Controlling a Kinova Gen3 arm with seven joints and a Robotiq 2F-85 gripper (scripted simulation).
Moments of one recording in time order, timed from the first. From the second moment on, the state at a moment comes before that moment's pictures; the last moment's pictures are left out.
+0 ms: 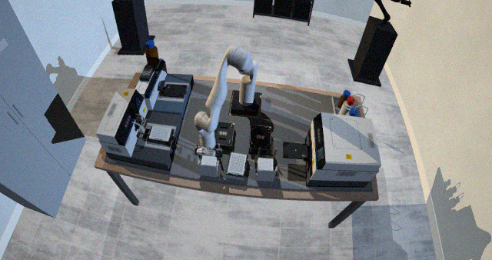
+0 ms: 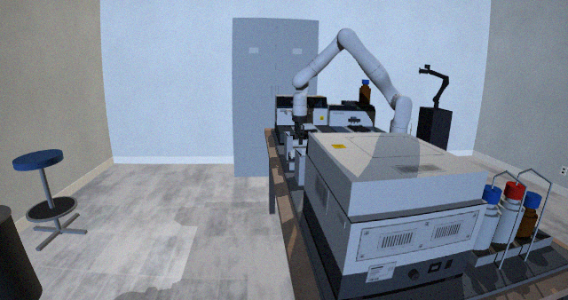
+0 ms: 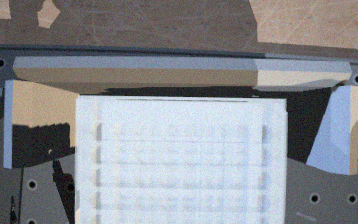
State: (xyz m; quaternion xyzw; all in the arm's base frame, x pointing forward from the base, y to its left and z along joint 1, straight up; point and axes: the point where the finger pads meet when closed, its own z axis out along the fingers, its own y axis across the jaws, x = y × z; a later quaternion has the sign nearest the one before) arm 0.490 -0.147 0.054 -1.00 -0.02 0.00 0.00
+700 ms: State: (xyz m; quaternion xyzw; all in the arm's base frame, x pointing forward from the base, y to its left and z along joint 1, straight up) arm 0.490 -0.147 0.041 -1.00 -0.02 0.00 0.00
